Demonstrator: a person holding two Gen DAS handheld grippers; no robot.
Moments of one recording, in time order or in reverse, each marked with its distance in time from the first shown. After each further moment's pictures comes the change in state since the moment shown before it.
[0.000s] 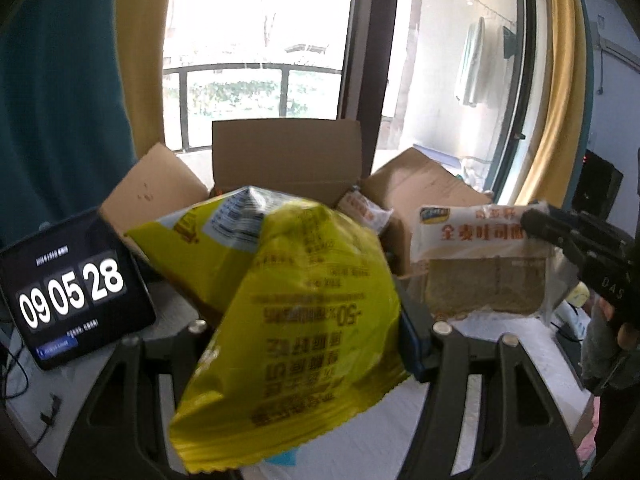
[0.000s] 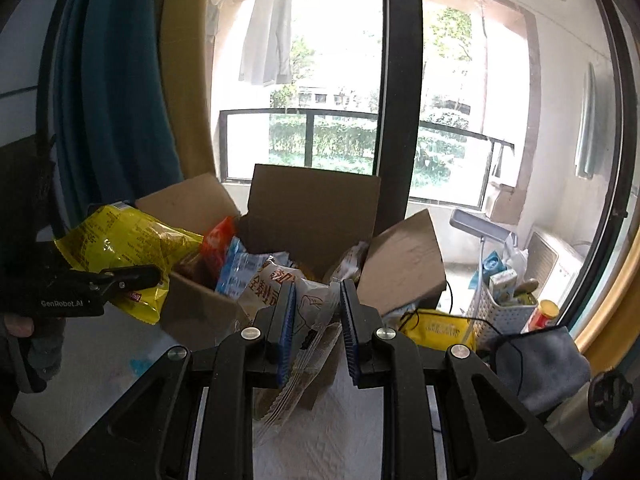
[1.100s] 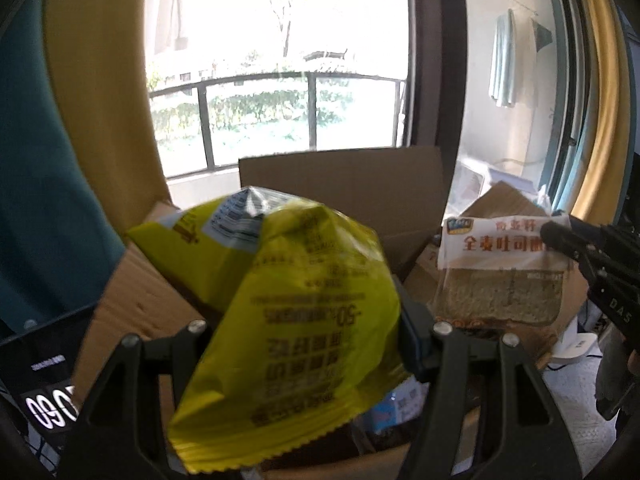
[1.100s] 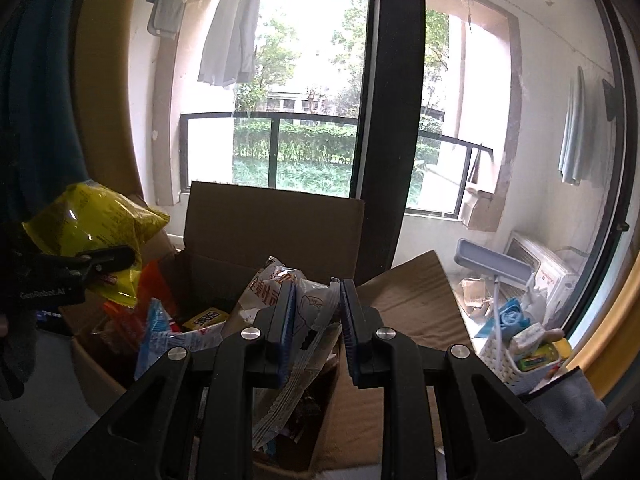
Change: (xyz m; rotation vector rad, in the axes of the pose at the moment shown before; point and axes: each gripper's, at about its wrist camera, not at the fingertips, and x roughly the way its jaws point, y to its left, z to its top) left arm 0.113 0.056 0.074 0.038 -0.020 0.120; right arm 0.136 -0.014 0.047 0.015 -0.019 -0.127
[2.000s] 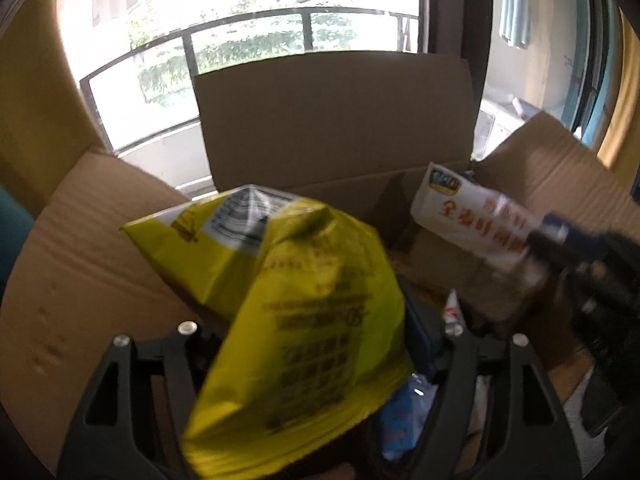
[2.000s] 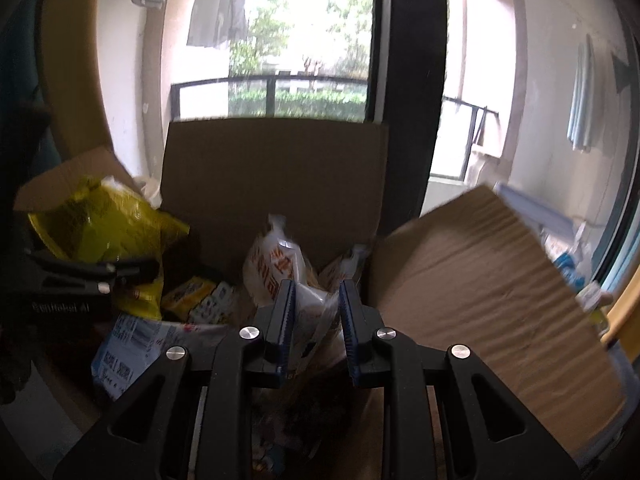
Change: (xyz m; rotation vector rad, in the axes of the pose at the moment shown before) left arm 0.076 -0.016 0.002 0.033 0.232 0.018; right arm 0.073 0.009 -0.037 0.033 0.146 0.015
